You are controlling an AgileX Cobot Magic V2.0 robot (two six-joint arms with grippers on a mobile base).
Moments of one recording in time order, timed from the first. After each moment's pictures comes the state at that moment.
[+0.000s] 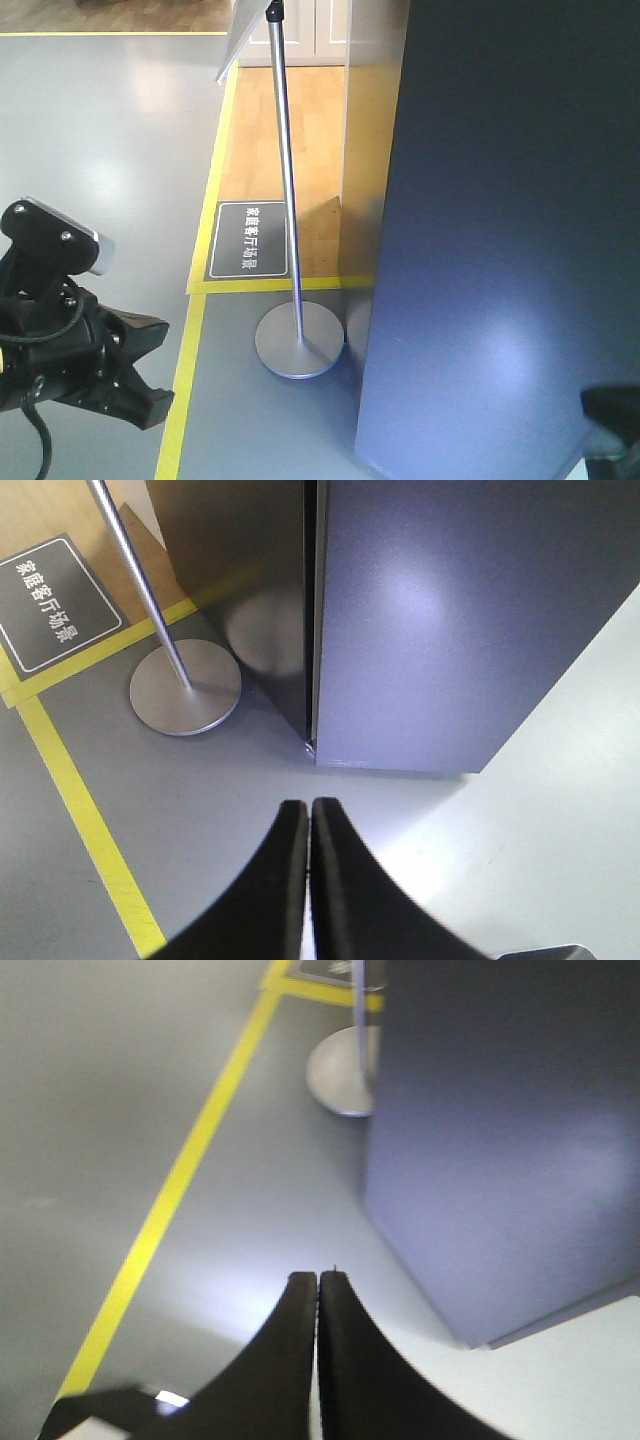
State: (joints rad) left arm -0.61 1.03 -0.73 0.03 0.52 -0.11; right arm 0.27 0.70 -0.64 0.09 0.83 -0.07
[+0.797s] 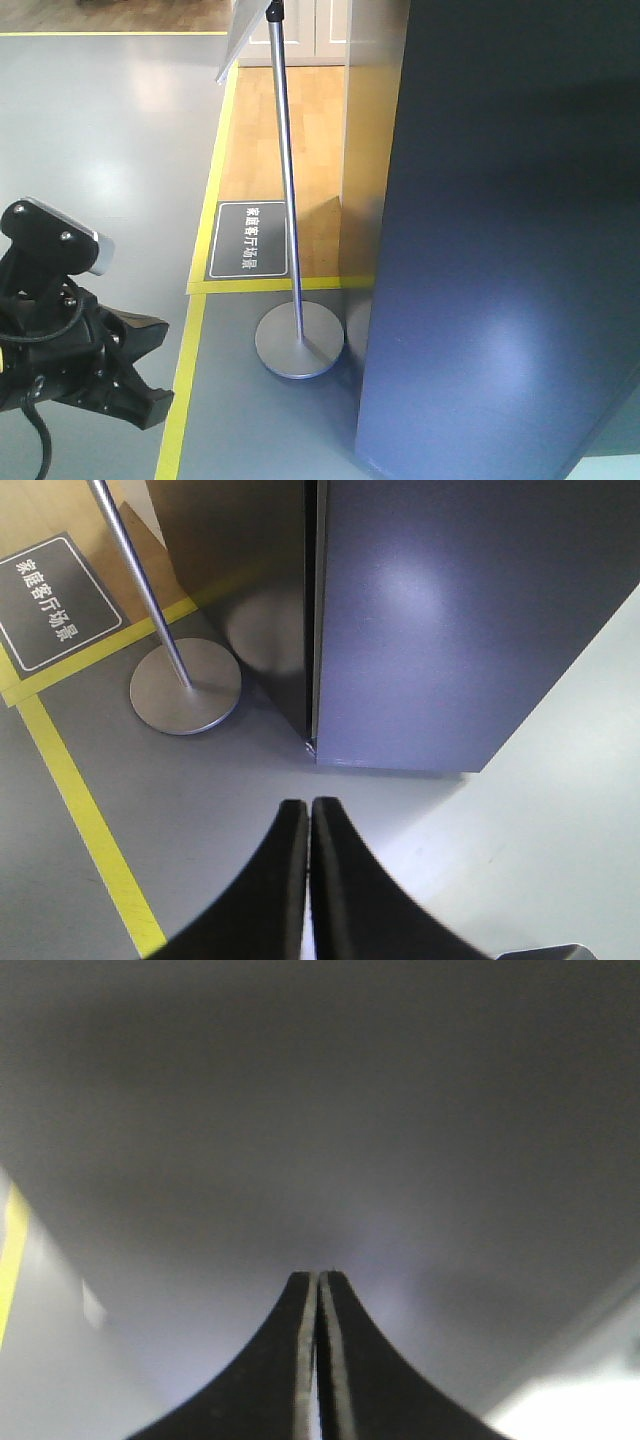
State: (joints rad) left arm -0.61 1.03 -0.73 0.03 0.52 -0.11; right arm -0.15 1.15 -1.09 -0.01 0.56 -0.05
